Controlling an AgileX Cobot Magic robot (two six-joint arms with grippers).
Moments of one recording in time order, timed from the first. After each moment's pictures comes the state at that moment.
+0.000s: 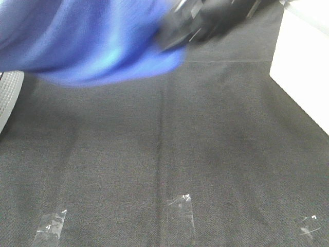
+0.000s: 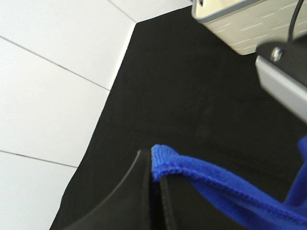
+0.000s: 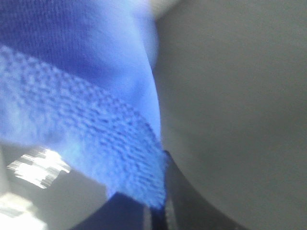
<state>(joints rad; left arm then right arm) -0.71 1.64 -2.12 0.15 1.00 0.73 0.47 1.53 -1.34 0.52 0.77 -0.57</state>
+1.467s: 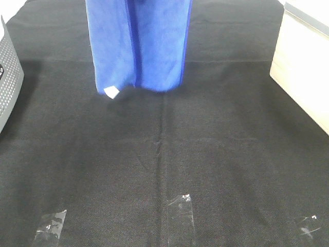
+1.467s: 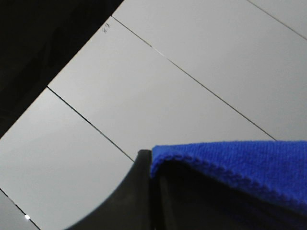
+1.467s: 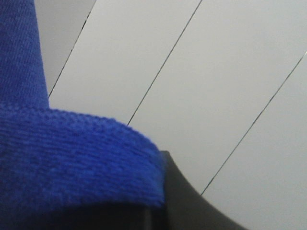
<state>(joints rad) -0.36 1.85 -2.12 0.28 -0.09 0.68 0.47 1.77 -1.95 -0.24 0.13 -0.28</state>
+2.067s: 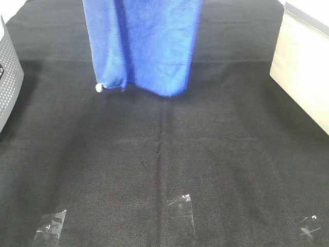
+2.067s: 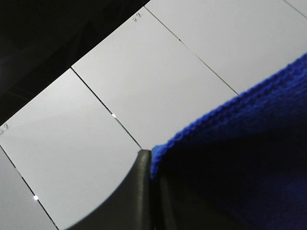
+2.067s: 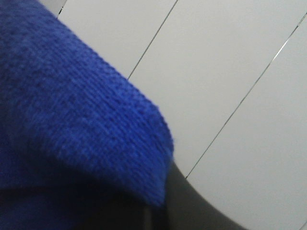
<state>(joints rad) -0.26 1.95 -2.12 0.14 -0.29 0.67 0.38 1.83 -1.95 -0.26 0.02 -0.30</state>
